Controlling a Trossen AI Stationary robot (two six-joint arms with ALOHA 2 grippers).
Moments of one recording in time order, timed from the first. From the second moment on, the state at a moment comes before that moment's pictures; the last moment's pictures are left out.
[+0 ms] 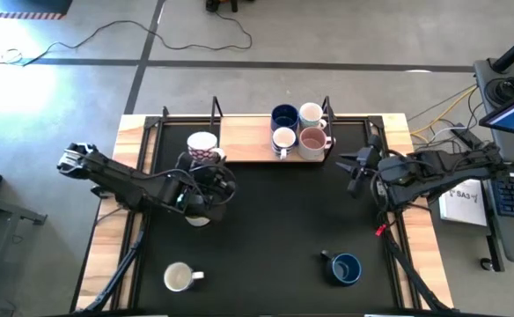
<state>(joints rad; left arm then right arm) -0.31 1.40 1.14 -0.64 -1.29 -0.78 0.19 0.66 0.80 -0.71 0.61 0.22</state>
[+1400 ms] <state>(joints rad) -0.12 1.82 1.13 0.21 -1.06 -0.11 0.19 0.43 0.57 -0.54 0.60 0.21</state>
